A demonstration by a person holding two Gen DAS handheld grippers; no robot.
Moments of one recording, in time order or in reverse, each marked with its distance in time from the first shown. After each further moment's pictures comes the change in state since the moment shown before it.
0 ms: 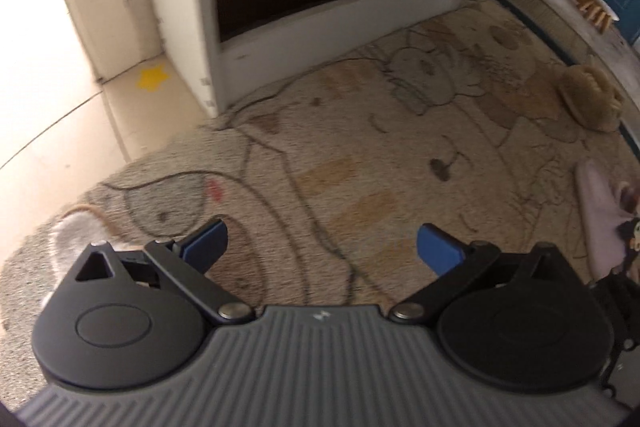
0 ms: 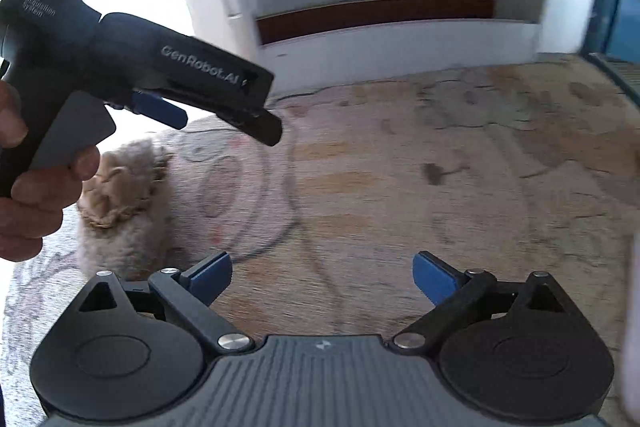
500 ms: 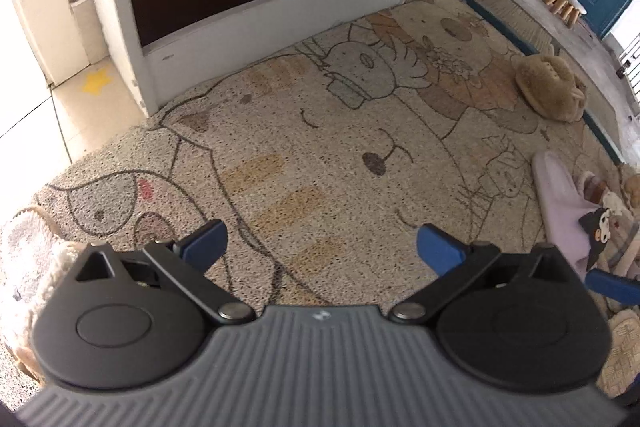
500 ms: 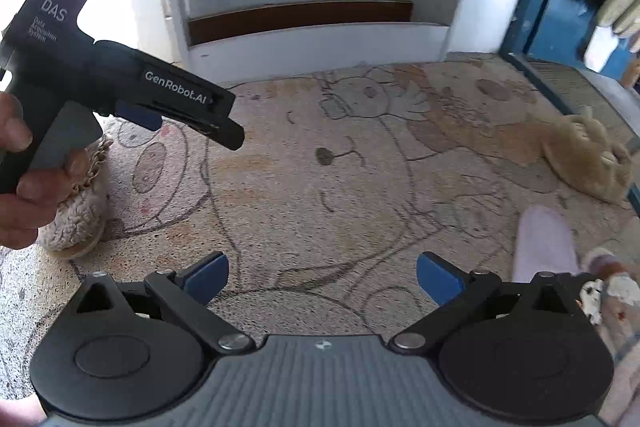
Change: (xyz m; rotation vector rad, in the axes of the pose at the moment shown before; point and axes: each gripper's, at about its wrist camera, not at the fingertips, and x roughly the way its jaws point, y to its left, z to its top) left arm 0.001 -0.037 -0.002 0.039 -0.005 -0.083; right arm -0.062 -0.027 -0.014 -0.004 0.012 -0.181
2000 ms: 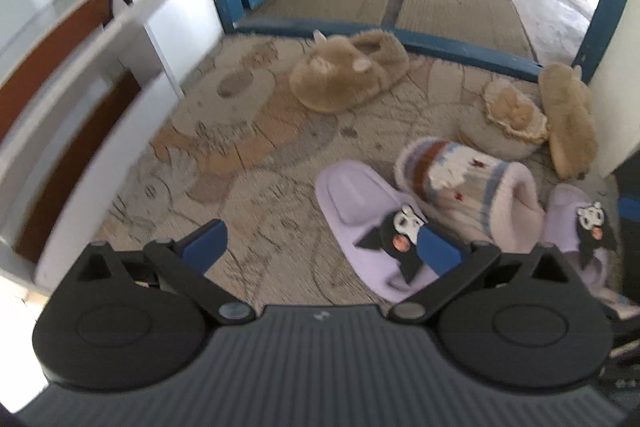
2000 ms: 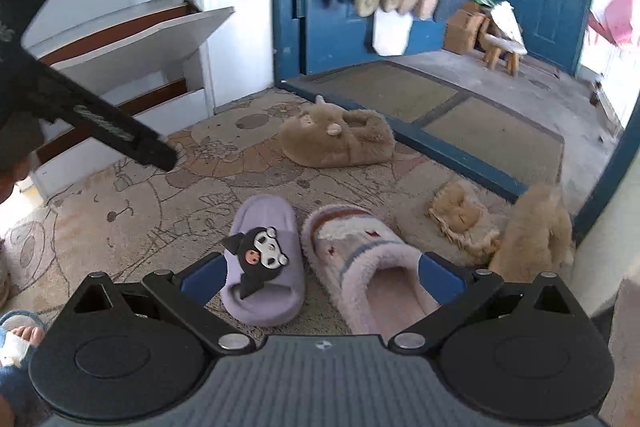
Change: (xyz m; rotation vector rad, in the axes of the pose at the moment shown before) left arm -0.043 -0.332 -0.002 0.546 -0.033 0.005; right arm -0.148 -0.241 -0.127 0.436 -0.195 -0.241
